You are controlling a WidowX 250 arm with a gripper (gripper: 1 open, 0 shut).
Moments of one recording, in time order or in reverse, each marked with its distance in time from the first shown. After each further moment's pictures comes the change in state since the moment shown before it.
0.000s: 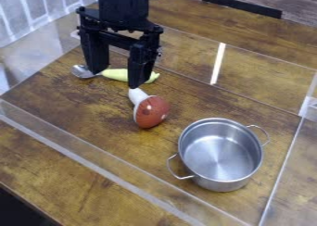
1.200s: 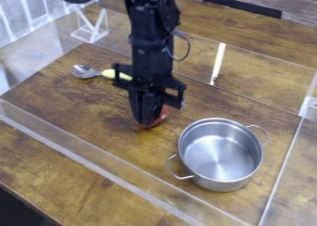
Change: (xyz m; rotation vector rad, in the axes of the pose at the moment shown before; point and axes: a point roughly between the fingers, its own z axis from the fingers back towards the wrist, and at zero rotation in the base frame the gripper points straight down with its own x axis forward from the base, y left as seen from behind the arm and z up) arm 0.025 -0.019 -0.077 -0.043 0.033 -0.032
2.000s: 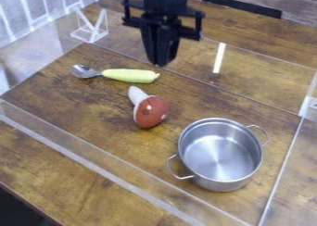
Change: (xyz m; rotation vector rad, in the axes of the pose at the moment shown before) arm 0.031 -0.005 0.073 -0.012 -0.106 0.010
